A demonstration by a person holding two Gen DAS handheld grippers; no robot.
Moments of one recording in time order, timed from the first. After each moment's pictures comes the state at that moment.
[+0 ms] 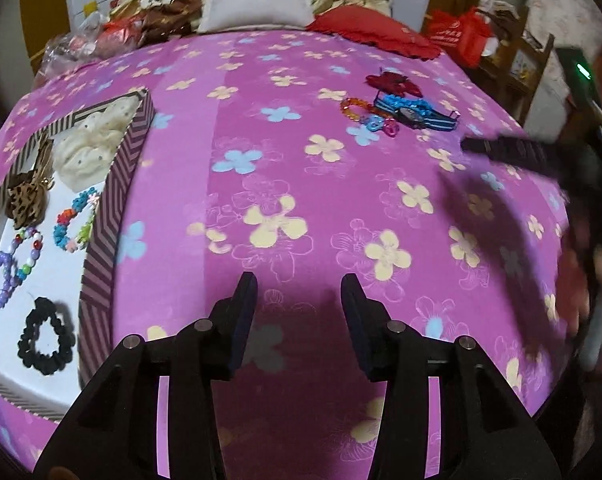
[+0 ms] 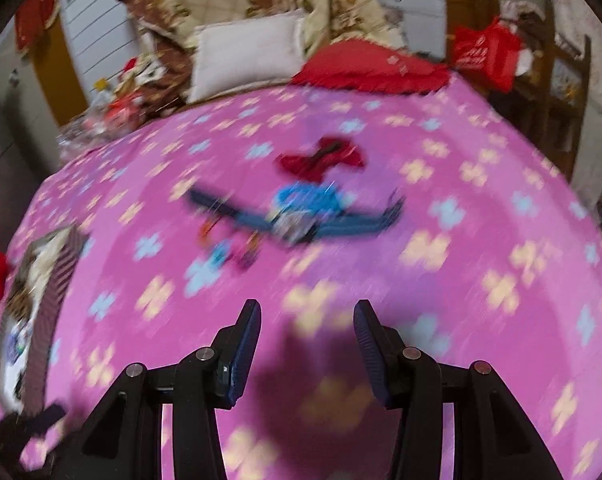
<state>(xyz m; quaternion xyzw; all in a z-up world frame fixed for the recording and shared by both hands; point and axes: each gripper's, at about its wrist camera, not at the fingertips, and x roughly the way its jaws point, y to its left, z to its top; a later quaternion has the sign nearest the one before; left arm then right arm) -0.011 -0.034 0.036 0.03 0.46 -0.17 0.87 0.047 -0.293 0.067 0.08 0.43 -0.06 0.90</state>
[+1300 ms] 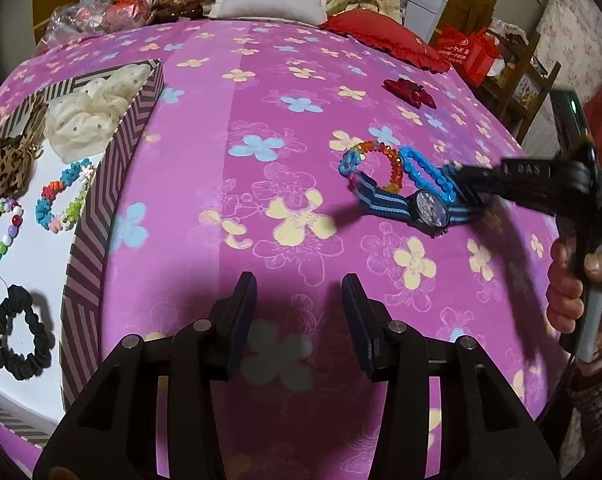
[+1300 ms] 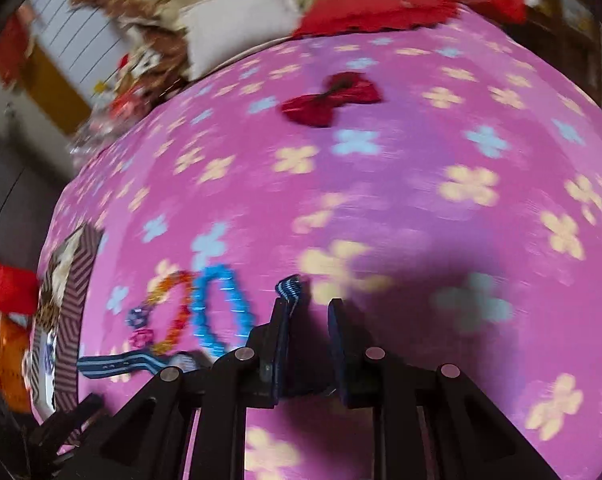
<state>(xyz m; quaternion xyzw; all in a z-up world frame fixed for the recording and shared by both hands) 0.009 -0.008 0.019 -0.03 0.48 -0.18 0.86 0.047 -0.304 0.022 0.19 0.49 0.00 0.85</state>
